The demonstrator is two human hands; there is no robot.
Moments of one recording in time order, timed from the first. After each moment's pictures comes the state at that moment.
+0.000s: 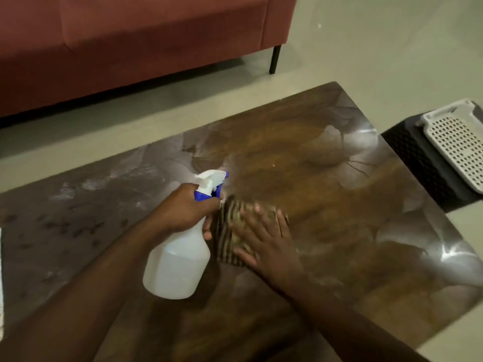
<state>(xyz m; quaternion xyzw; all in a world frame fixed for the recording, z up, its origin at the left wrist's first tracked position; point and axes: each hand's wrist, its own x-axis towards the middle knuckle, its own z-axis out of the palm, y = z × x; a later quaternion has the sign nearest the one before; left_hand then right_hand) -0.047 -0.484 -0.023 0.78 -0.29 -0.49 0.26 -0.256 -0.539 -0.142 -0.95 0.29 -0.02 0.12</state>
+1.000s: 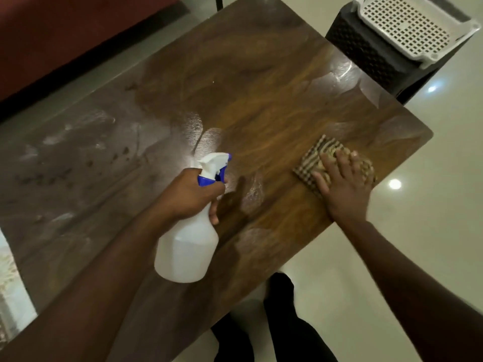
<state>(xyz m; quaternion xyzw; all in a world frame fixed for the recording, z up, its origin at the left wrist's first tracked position) -0.211 -0.403 -0.009 0.76 -0.37 -0.50 0.19 -0.490 -0.511 -0.133 -0.77 0.63 -0.04 0.12</state>
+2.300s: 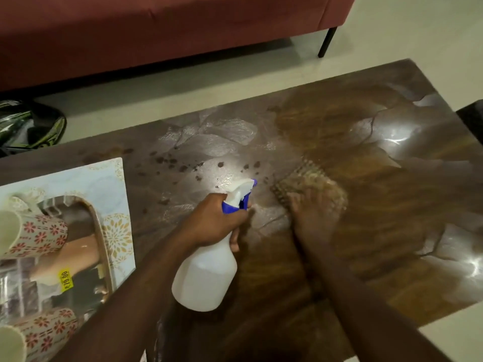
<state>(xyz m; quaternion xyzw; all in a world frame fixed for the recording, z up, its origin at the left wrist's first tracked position) -0.018 -0.282 -0.017 0.76 -0.28 -0.51 0.29 -0.186 -0.417 -0.139 -0.83 0.53 0.00 0.13</state>
